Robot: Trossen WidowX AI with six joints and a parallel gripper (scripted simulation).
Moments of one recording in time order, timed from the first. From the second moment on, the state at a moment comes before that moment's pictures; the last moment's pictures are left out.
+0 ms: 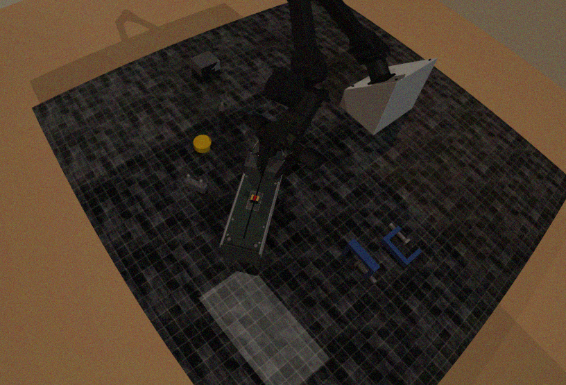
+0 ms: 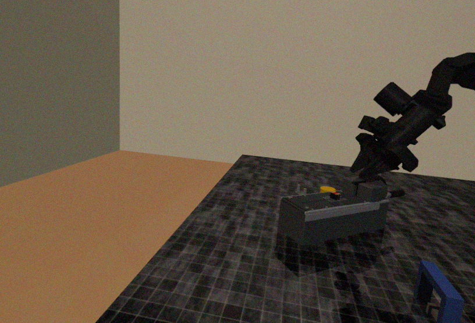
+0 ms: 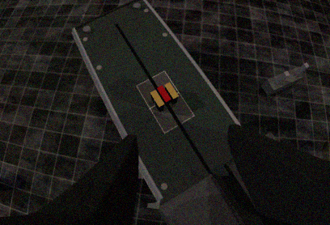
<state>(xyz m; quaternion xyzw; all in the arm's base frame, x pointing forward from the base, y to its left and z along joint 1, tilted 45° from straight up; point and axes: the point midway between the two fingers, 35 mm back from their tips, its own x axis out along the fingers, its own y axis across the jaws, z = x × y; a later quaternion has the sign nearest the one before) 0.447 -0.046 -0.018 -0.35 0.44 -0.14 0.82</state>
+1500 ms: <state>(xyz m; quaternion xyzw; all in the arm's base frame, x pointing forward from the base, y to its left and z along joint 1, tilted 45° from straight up) 0.447 -0.046 -0.018 -0.35 0.44 -0.14 0.82</state>
